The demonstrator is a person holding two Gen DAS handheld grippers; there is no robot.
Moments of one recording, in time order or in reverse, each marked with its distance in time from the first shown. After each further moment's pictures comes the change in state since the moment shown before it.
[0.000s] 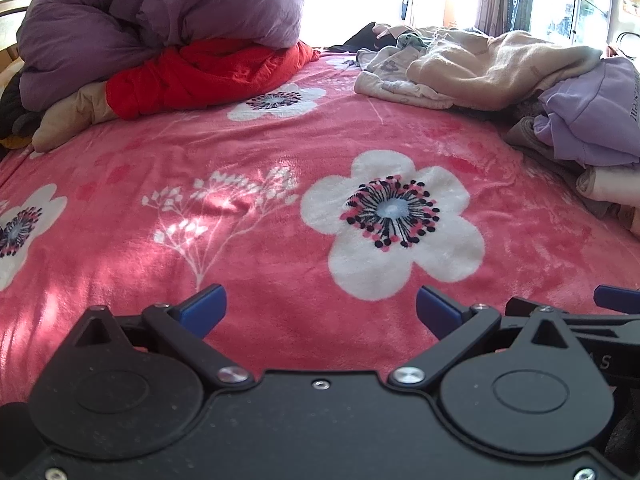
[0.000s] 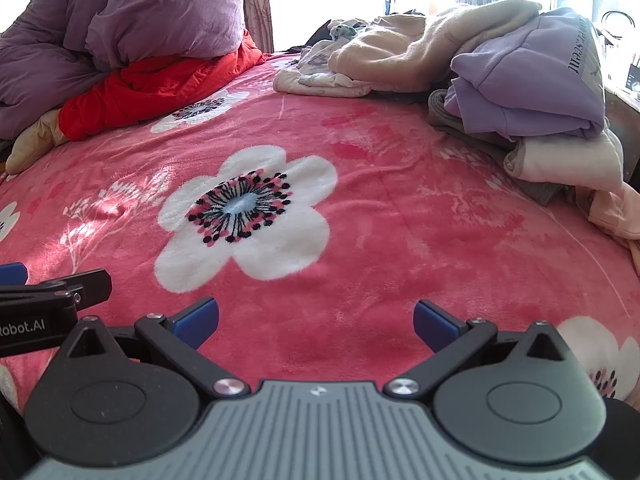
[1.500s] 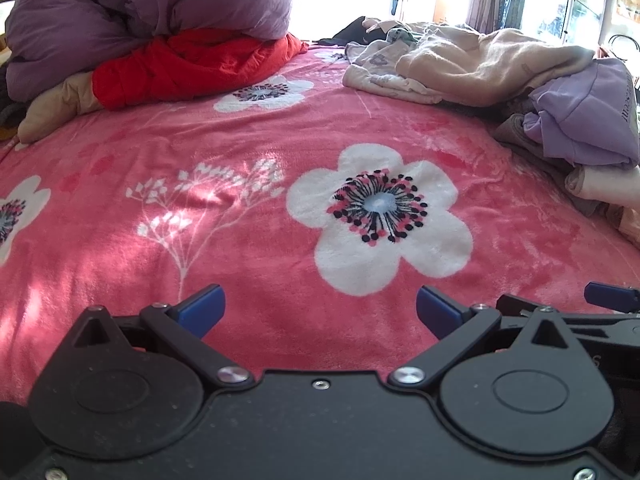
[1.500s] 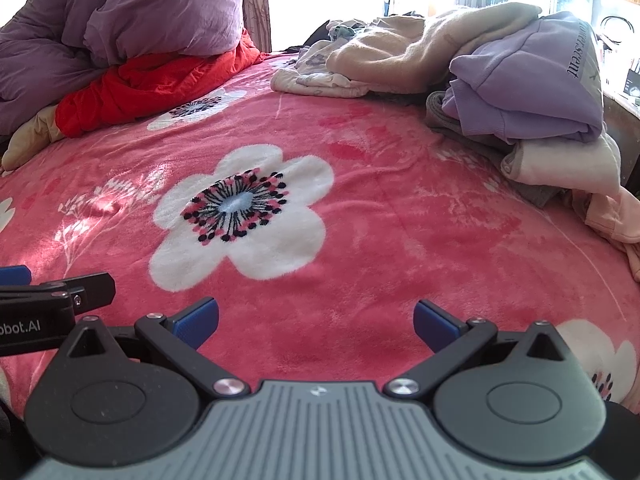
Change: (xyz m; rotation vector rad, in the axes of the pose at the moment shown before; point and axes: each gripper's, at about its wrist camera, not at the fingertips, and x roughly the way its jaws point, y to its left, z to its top) left arm 0.006 0.000 0.000 -0.007 0.027 -0.056; right arm 0.002 0.001 0.000 -0.003 0.001 -0.029
